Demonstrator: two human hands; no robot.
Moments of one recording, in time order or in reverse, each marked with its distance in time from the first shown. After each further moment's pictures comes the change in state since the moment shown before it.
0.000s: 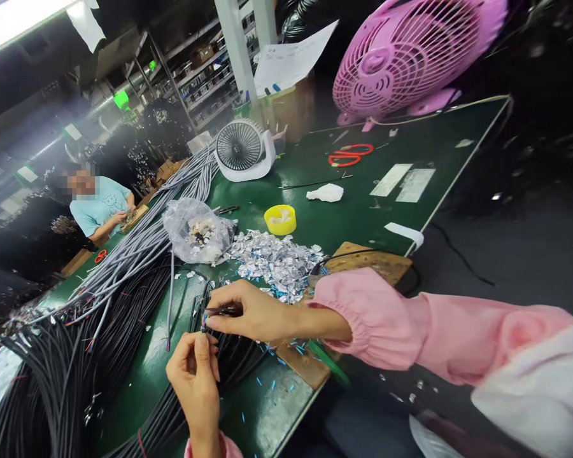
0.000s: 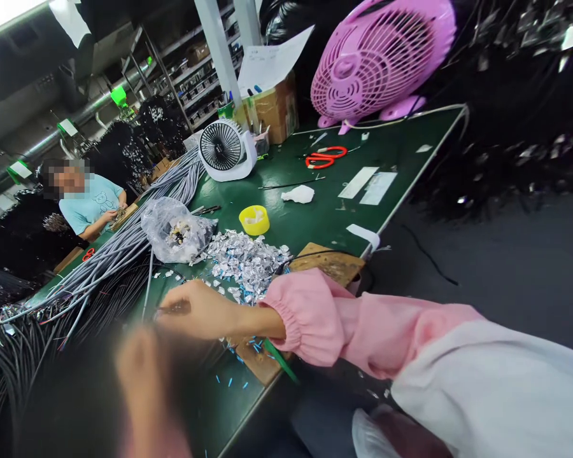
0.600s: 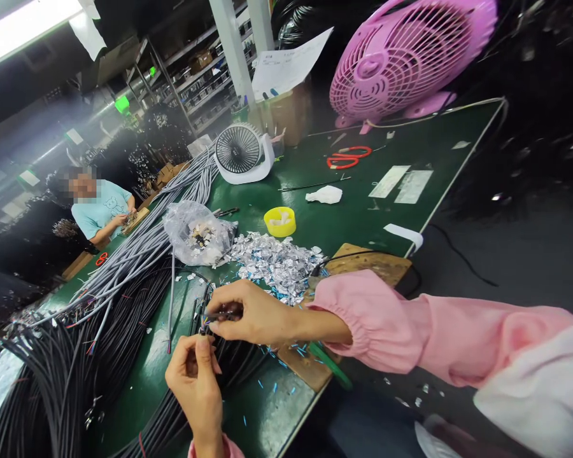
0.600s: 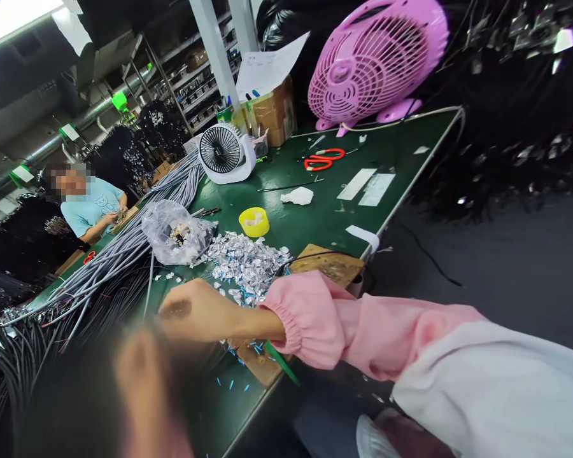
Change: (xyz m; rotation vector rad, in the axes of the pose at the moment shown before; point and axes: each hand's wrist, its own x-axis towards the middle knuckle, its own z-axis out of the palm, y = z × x) left_hand -0.001 0.002 0.002 -0.009 0.030 0.016; right_hand -0.001 0.002 -0.001 -0.090 0.066 -0.026
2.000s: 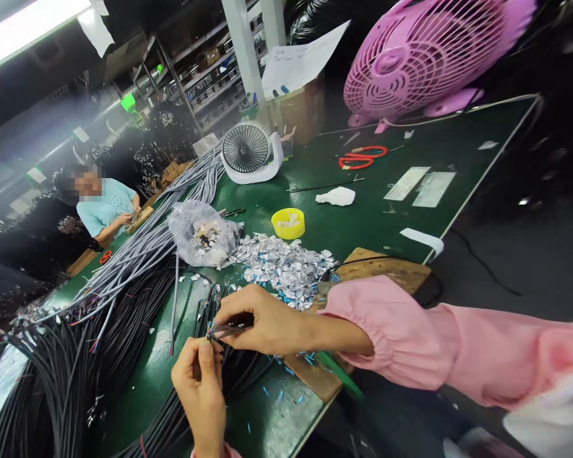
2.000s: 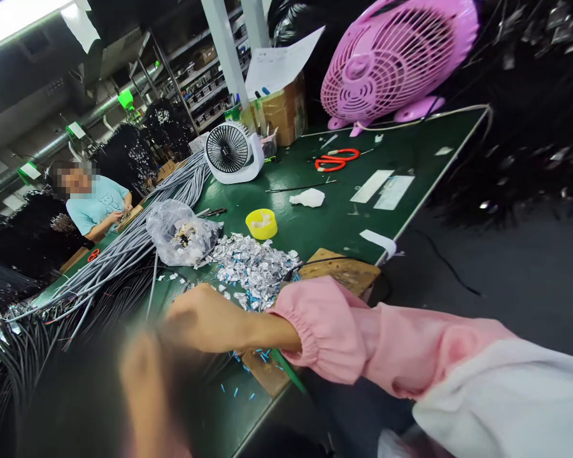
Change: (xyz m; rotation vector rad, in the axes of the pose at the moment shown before) left_hand 0.000 -0.001 0.000 -0.050 -0.056 -0.090; right_hand -0.003 -0.001 -0.005 -0.114 -0.065 -0.144
